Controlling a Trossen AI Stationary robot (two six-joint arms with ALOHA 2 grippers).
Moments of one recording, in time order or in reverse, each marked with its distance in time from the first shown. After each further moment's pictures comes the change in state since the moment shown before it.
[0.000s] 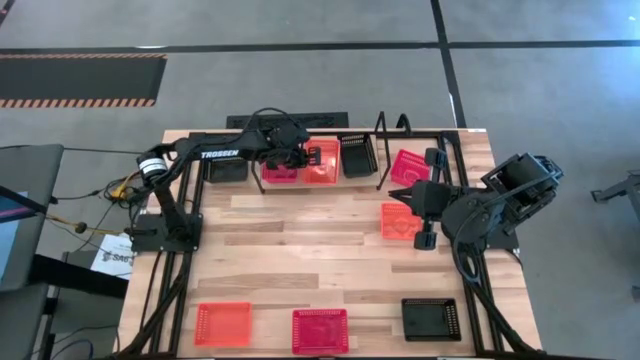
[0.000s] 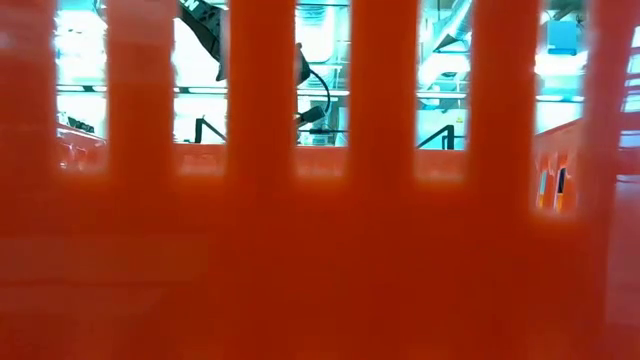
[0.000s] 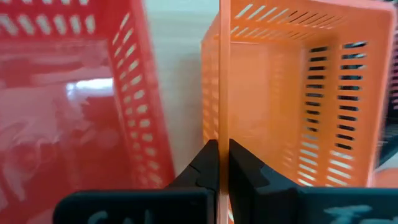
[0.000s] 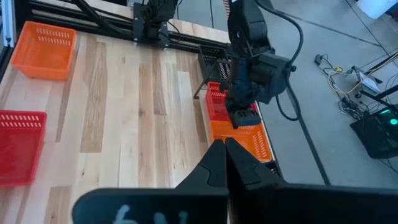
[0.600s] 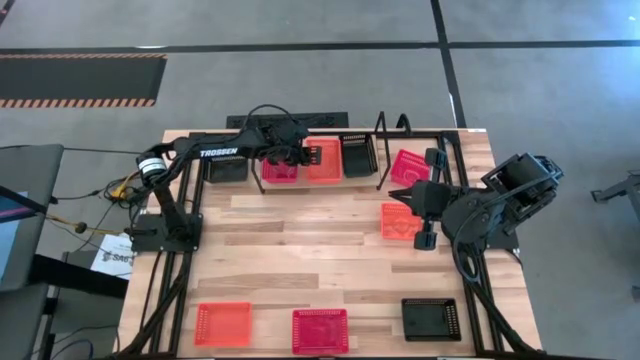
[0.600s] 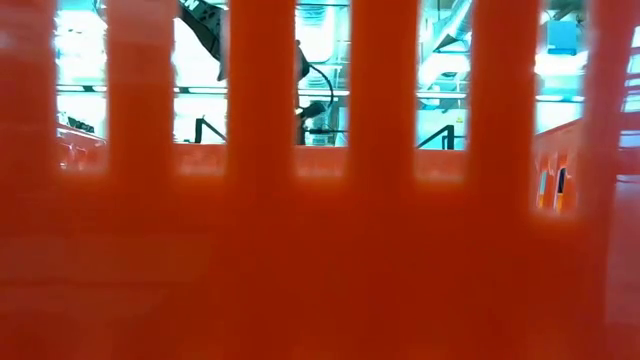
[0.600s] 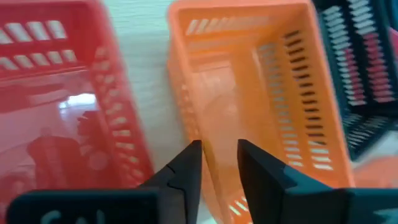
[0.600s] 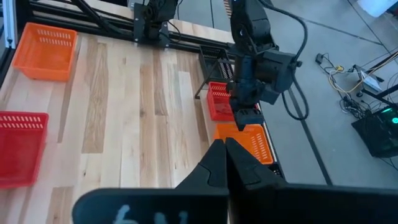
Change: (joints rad) left arm 0.017 -0.006 0.015 0.024 0.048 0.110; right arm 0.000 0.000 0.000 0.000 -0.002 0.009
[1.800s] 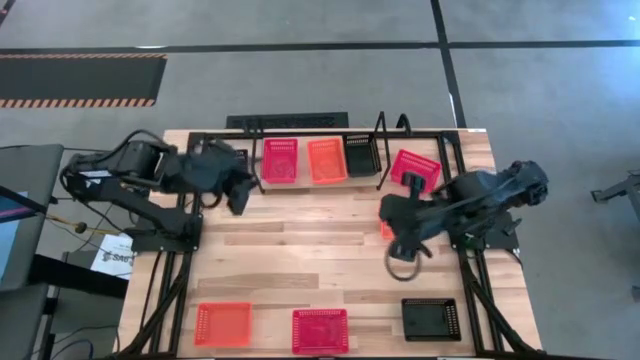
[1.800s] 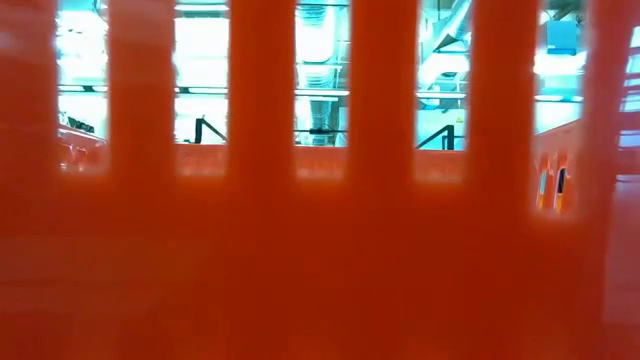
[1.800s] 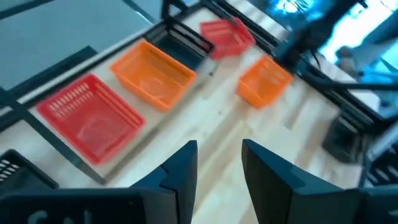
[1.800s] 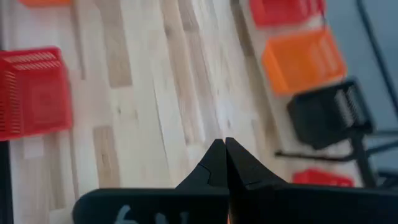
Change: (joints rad) left arm -0.668 -0.576 0.356 -0.786 -0.446 0.112; right arm -0.128 0.000 -0.310 -0.012 -0.317 0.265
